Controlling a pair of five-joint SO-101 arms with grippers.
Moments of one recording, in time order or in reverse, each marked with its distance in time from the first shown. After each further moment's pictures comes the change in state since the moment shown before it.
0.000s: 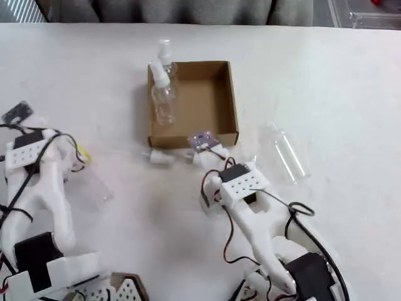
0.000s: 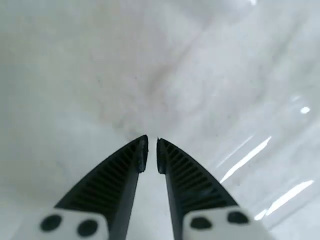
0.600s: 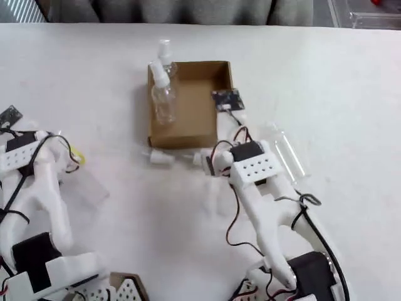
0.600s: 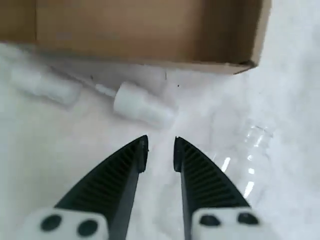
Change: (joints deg) left arm -2.3 0.0 -0.1 0.2 1.3; right arm 6.5 0.6 -12.6 -4.8 -13.7
